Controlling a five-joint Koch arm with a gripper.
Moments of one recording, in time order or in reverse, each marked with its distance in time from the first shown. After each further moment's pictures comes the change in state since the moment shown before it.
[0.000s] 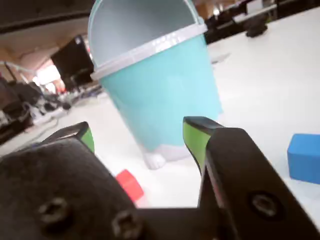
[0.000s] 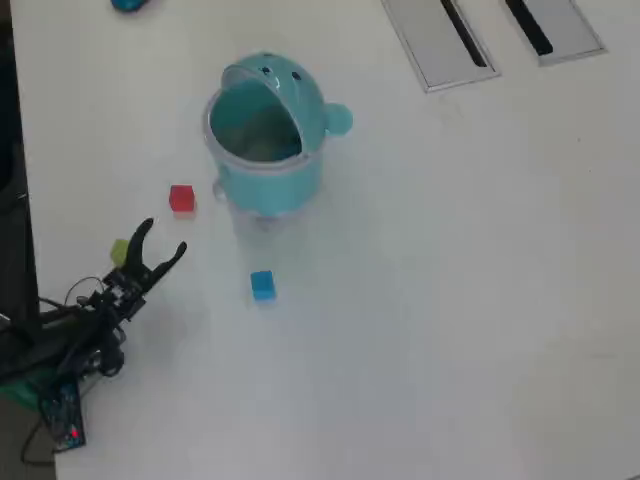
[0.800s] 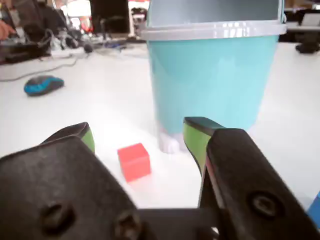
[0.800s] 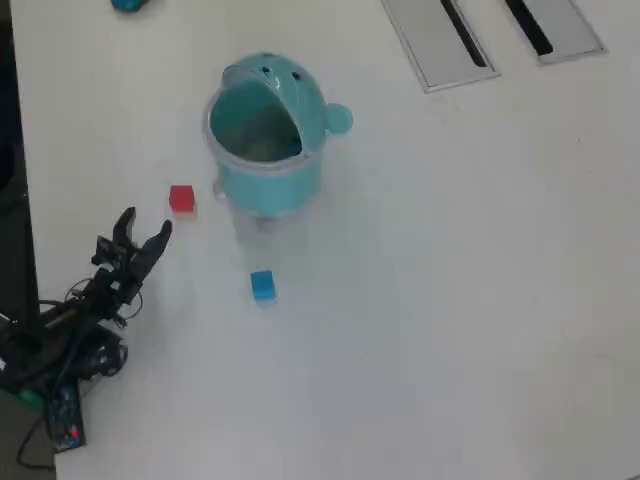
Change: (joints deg) arm -10.6 0.0 -9.6 12.4 -19.2
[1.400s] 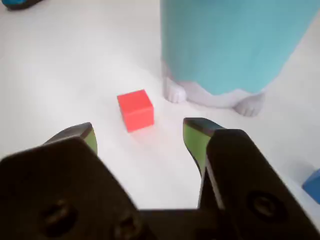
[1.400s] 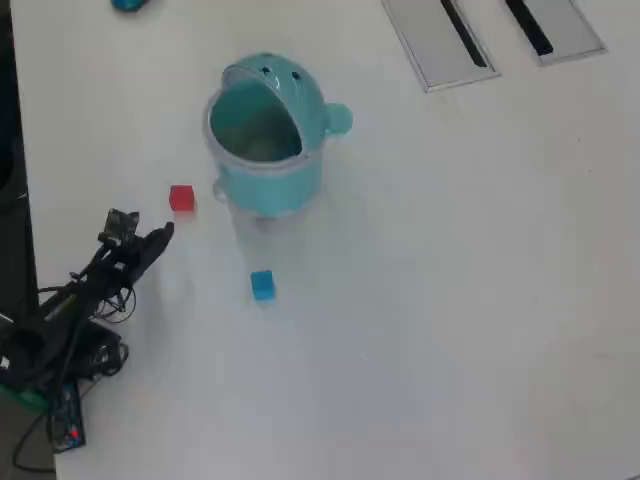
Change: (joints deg) arm -3.3 -2.2 -15.7 35.5 -3.3
